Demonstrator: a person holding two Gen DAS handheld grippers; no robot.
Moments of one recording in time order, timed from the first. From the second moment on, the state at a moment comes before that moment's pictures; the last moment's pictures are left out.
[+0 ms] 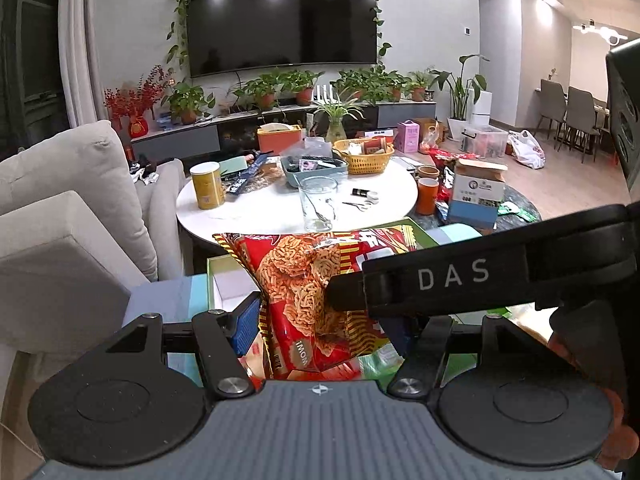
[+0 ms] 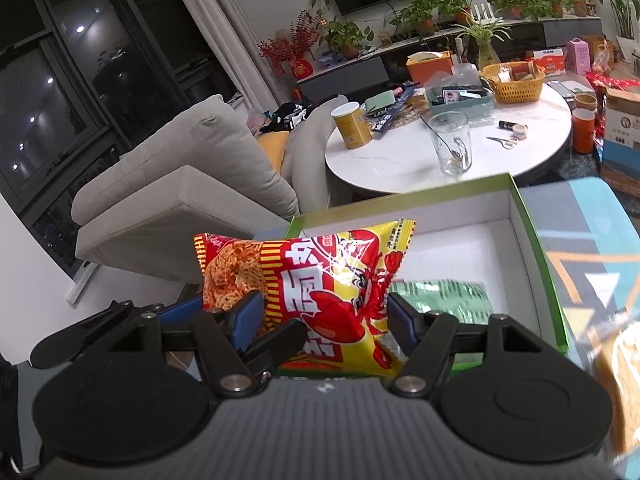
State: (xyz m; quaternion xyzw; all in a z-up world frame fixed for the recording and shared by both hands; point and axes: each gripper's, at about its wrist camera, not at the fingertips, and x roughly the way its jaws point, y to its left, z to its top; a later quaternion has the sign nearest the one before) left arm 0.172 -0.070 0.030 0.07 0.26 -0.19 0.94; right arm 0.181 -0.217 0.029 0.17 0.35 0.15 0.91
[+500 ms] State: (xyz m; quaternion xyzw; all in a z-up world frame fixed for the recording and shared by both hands) left arm 0.238 -0.059 0.020 0.07 0.28 -0.17 0.94; right arm 0.241 -0.205 0.017 0.17 0.36 0.15 0.91
